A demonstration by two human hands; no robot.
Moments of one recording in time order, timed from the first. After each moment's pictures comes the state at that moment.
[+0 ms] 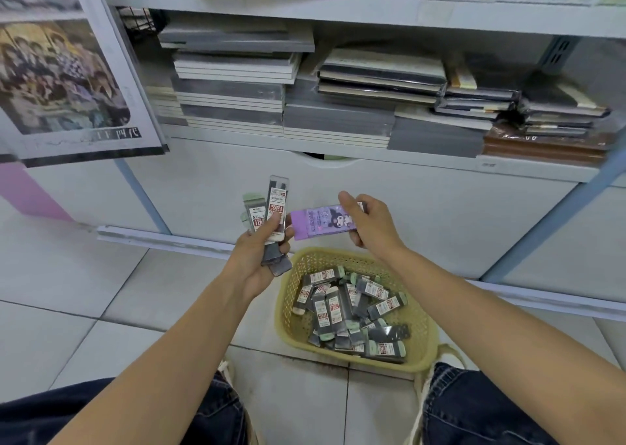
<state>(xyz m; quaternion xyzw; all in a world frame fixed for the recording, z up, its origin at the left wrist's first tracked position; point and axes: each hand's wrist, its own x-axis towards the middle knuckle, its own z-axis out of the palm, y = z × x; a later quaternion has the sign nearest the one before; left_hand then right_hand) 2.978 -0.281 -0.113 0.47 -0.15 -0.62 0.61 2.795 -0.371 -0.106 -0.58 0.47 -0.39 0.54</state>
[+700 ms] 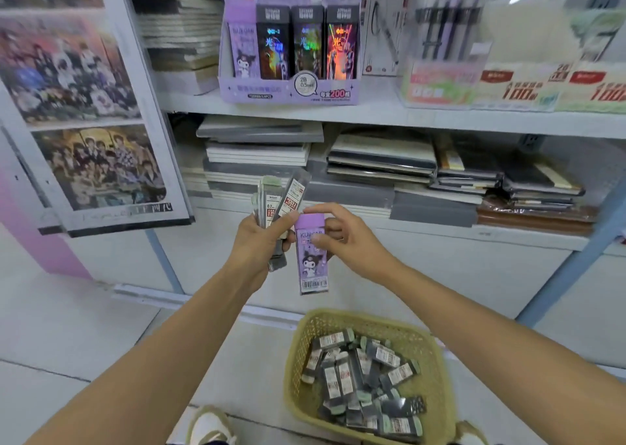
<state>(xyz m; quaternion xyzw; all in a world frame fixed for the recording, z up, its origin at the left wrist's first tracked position) 2.998 -0.320 0.000 0.52 -0.35 -0.44 0.64 2.831 -0.379 -0.007 -0.77 0.25 -0.34 0.48</state>
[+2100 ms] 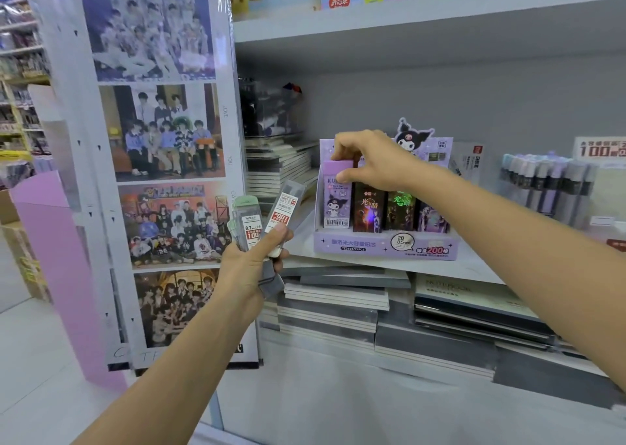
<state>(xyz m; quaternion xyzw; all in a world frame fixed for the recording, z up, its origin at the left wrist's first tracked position) 3.136 -0.352 0.152 0.43 -0.32 -0.38 0.75 2.966 -0.492 0.283 -0.92 0.24 -0.30 0.04</state>
